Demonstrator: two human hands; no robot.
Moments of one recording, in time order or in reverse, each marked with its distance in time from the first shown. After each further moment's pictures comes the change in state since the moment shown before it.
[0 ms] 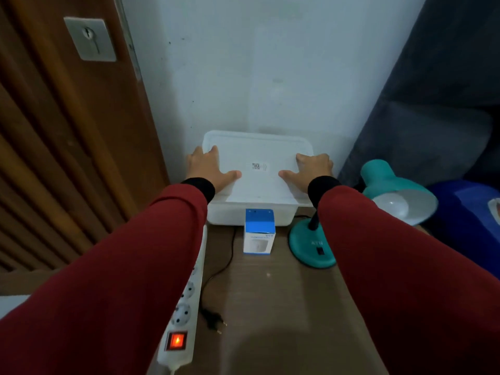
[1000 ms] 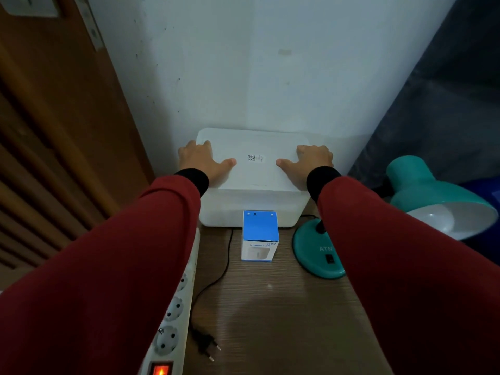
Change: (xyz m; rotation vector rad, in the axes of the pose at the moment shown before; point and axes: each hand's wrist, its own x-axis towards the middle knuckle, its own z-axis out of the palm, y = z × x) left_hand 0.054 -0.007 0.037 0.116 -0.040 -0.042; right_hand 0.058 -0.003 0.035 0.023 0.010 0.019
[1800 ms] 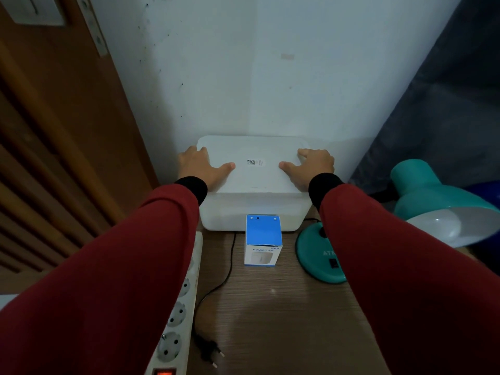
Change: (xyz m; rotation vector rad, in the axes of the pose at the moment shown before) left_hand 0.001 -0.009 0.006 -0.091 0.068 -0.021; right_hand -0.002 -0.002 0.004 0.190 0.071 0.020
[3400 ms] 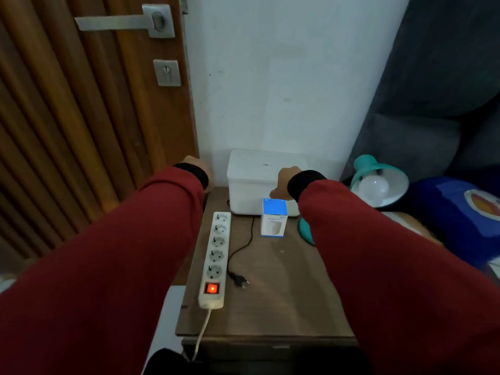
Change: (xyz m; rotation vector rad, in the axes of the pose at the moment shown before) left_hand -0.178 -0.030 -0.147 0.554 -0.199 -0.049; right_hand -0.205 -0.070 -0.075 -0.413 -0.287 -0.226
